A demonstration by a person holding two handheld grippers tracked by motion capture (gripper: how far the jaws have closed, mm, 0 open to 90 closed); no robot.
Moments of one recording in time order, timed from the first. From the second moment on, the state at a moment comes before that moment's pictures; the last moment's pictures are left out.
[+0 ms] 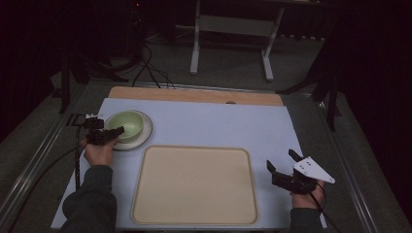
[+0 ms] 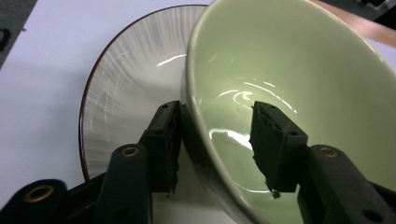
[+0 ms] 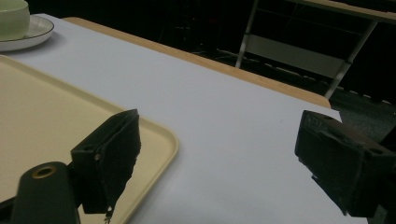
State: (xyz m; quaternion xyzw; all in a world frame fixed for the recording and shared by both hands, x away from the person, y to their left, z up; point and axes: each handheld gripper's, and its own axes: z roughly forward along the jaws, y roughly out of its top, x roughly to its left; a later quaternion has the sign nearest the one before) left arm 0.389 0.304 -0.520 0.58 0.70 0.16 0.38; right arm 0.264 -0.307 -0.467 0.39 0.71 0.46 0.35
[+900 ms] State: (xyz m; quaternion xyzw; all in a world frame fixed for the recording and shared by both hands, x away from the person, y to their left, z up) left arm 0.382 0.312 -0.516 0.54 0.72 0.12 0.41; right arm 0.263 -0.308 -0.467 0.39 0.72 0.46 0.35
